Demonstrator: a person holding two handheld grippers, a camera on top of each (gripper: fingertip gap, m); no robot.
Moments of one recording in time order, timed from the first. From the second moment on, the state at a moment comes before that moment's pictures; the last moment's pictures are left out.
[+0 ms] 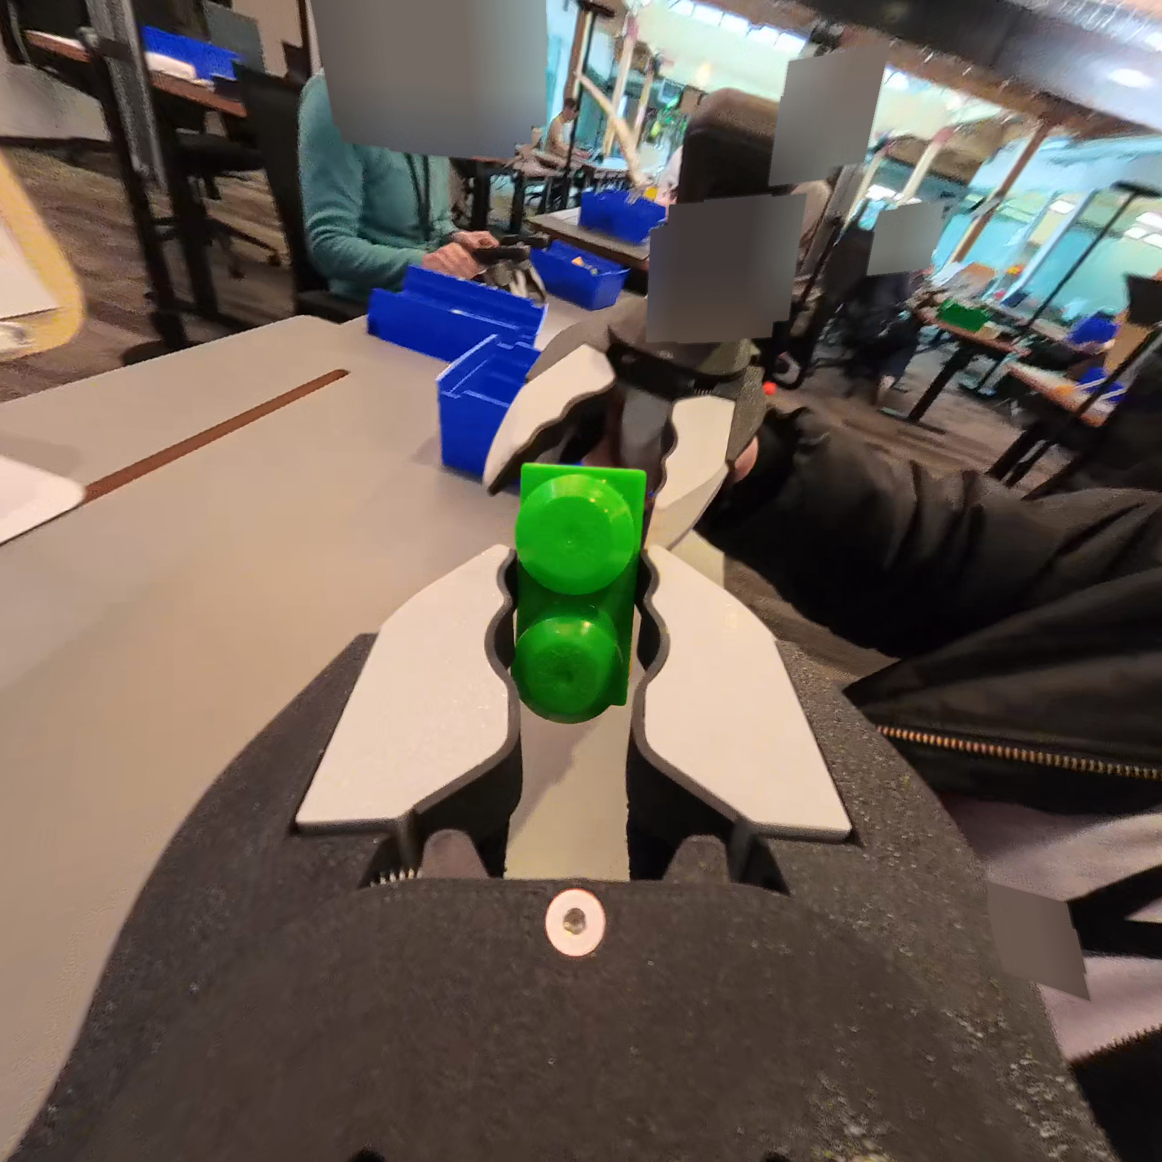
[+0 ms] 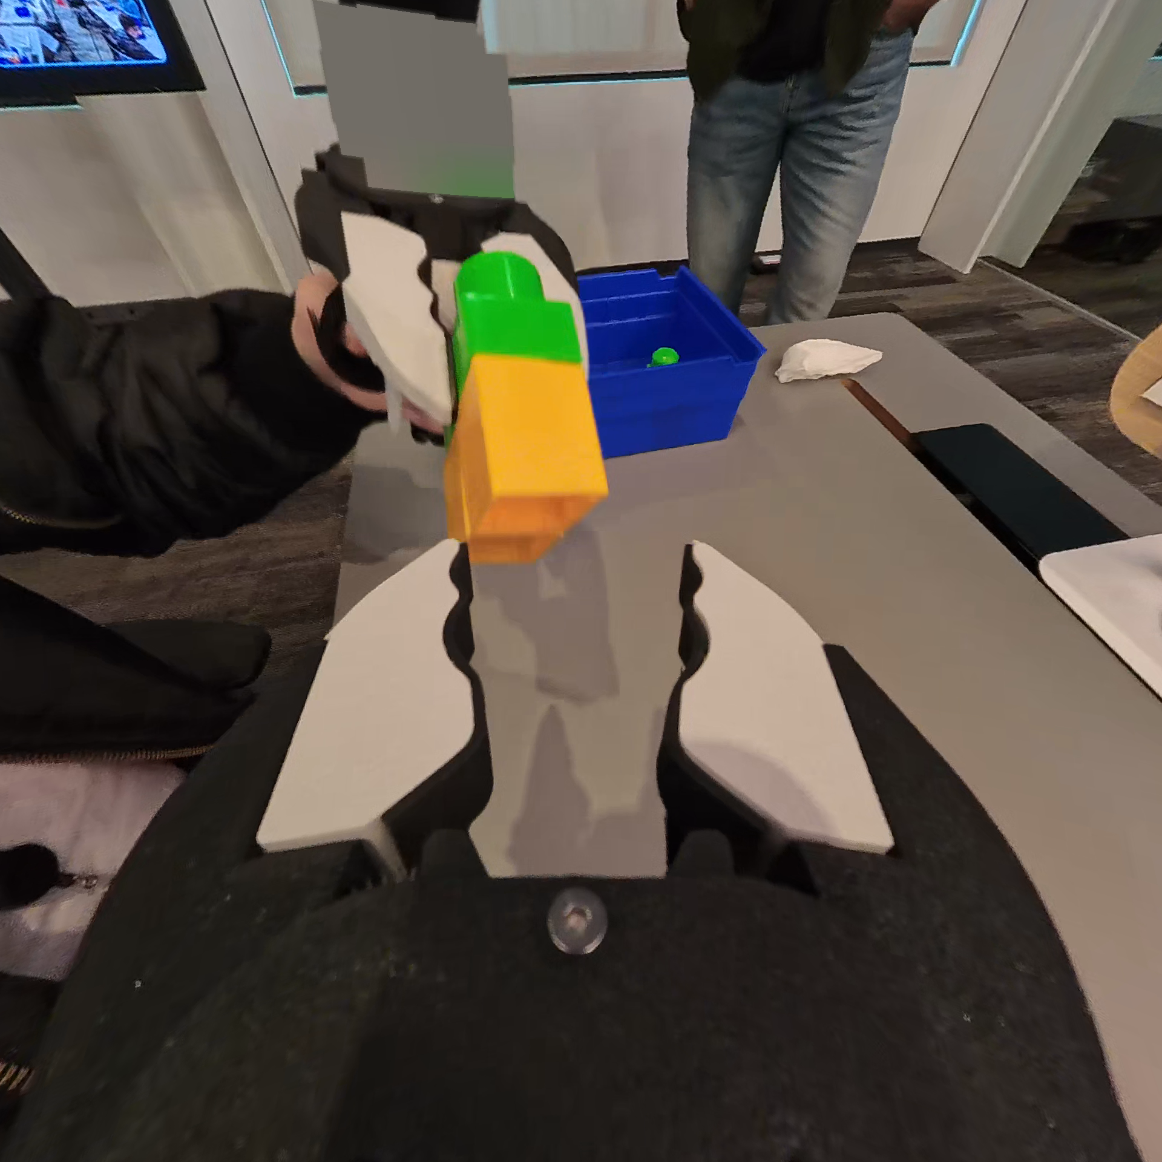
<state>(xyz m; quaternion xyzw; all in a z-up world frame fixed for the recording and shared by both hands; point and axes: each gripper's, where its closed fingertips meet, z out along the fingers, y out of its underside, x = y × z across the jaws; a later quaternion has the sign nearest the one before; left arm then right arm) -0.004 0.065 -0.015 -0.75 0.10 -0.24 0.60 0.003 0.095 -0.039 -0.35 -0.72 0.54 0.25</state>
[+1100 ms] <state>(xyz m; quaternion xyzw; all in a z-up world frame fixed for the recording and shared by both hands) -0.003 0.061 -0.034 -0.72 0.04 -0.26 0.64 0.218 0.404 -0.099 -0.65 -0.62 0.33 0.30</state>
